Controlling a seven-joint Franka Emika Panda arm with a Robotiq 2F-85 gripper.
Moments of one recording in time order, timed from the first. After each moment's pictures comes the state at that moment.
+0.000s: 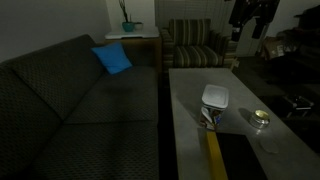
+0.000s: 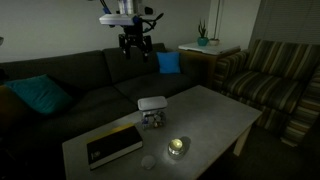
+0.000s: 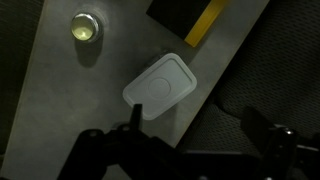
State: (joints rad) arm 0.16 0.56 0.06 -1.81 -0.04 2.42 -0.04
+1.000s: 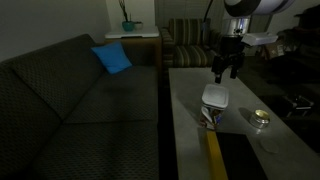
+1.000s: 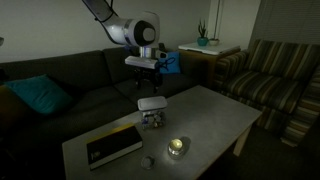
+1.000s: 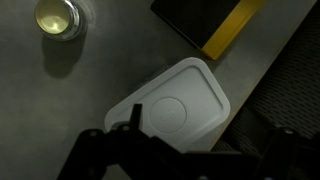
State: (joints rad) arm 0.14 1.11 0.08 -1.25 -0.05 2.25 -0.17
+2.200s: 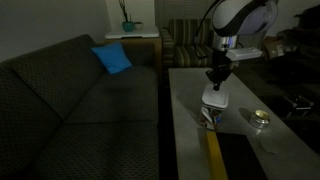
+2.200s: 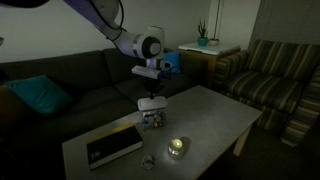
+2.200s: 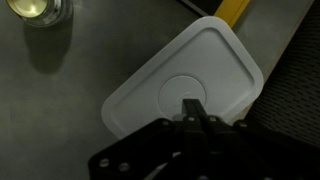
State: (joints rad) arm 0.15 1.41 0.08 -0.83 -0.05 2.15 -0.07
